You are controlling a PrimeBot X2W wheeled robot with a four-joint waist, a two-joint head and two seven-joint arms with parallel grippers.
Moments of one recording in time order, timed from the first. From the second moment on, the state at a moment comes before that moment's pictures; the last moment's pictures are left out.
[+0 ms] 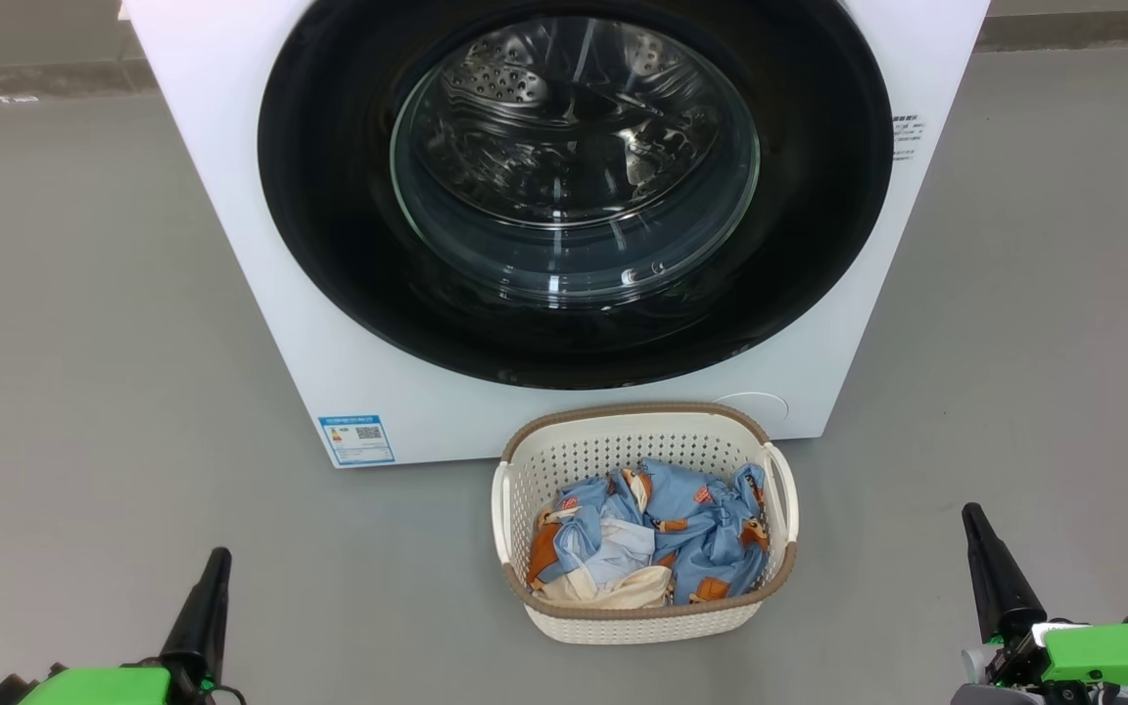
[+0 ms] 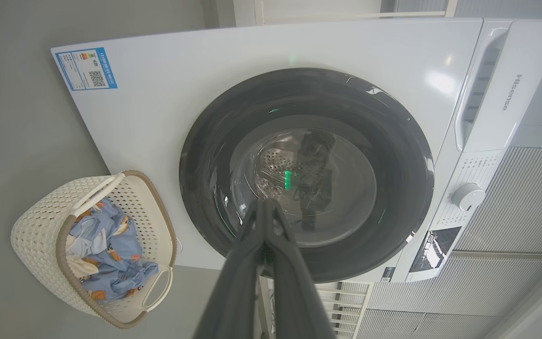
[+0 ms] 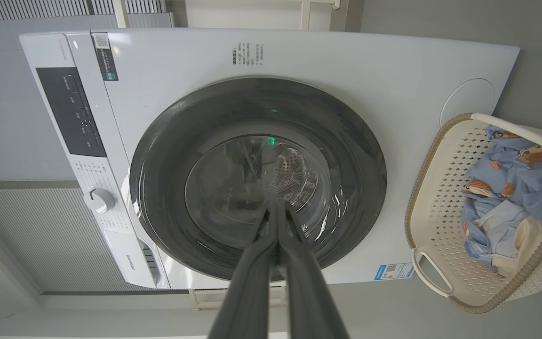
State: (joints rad) left arm -0.07 0.04 0.08 0.26 -1.62 -0.13 0.11; right arm -0.06 -0.05 -0.14 0.27 1.62 0.13 0.11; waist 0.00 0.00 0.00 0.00
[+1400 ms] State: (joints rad) left arm -0.02 0.02 0.05 0.29 -1.57 -0.13 0.07; right arm -0.02 -0.03 -0.13 0.31 1.55 0.13 0.07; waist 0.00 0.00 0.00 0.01
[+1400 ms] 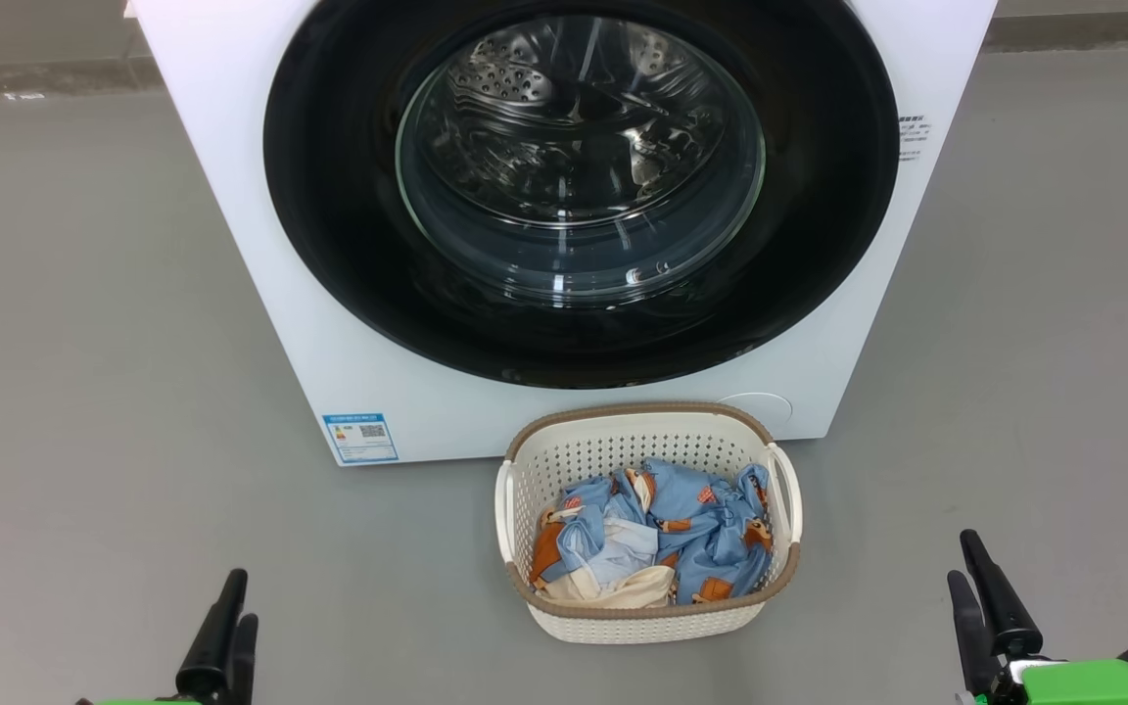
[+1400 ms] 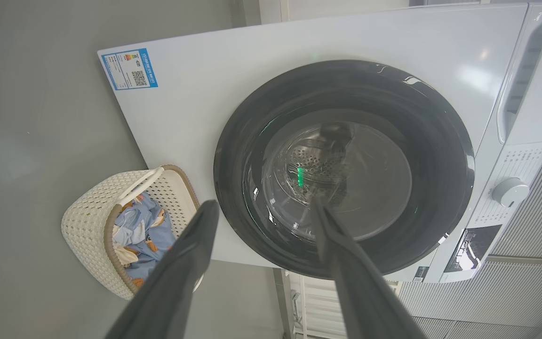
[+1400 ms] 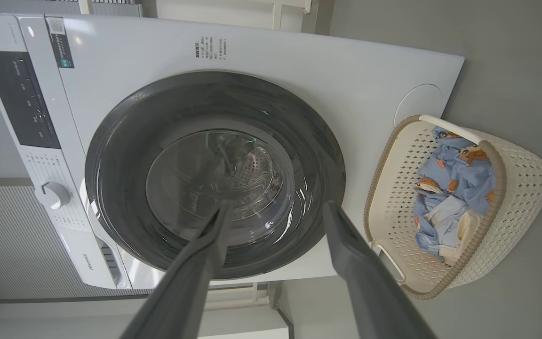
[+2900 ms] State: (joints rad) left arm 0.00 0.06 -0.03 0.22 -1.02 -0.13 -0.05; right arm -0.02 -0.07 -0.08 0.28 0.97 0.13 -0.06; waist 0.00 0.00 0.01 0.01
